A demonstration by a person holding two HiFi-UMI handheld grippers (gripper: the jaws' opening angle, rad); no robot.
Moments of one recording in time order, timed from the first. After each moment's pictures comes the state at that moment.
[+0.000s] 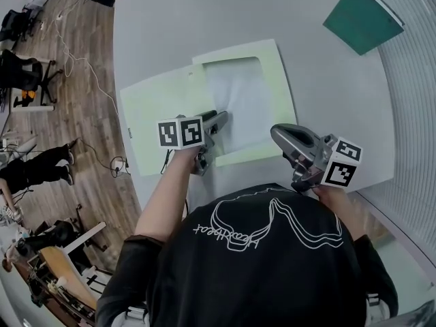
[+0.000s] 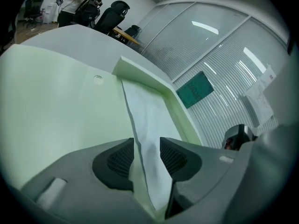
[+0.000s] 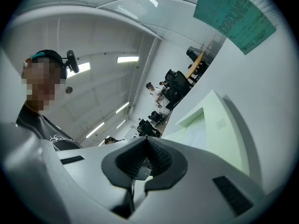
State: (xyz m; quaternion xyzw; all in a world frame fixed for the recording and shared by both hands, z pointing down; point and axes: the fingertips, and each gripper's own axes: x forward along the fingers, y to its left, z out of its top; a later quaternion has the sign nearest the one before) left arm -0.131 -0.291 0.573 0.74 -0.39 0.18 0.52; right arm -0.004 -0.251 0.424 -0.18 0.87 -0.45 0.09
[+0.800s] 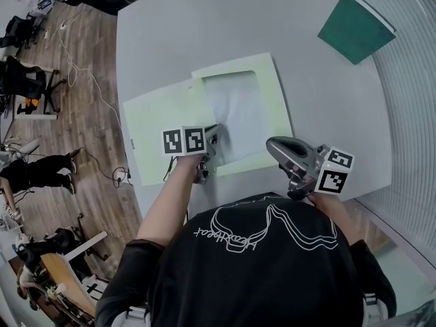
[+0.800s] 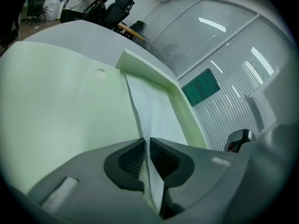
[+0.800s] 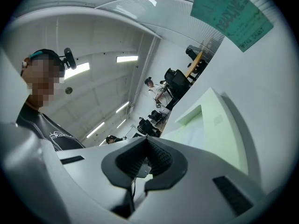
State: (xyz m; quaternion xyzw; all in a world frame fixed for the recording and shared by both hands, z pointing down) left arm -0.130 -0.290 0.584 0.71 -0.40 0.20 0.54; right arm -0.002 -0.248 0.432 -0.17 0.87 -0.46 0.09
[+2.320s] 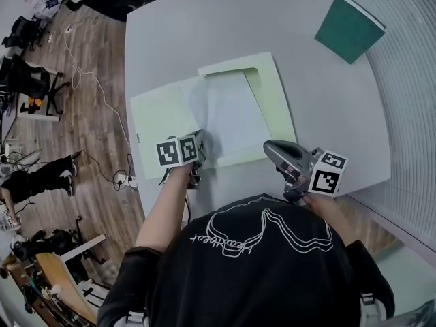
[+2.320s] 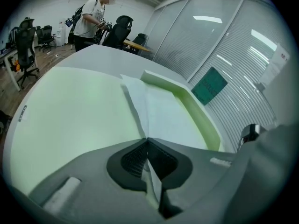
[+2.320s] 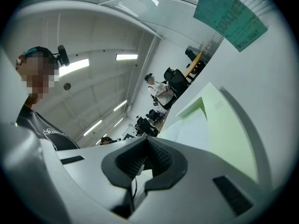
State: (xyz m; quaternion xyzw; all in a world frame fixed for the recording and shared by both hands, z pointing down) left arm -0.189 -0.268 0.576 0.69 -0.50 0.24 0.46; right arm -0.003 -0.228 0.442 -0.18 0.87 -0.46 0.08
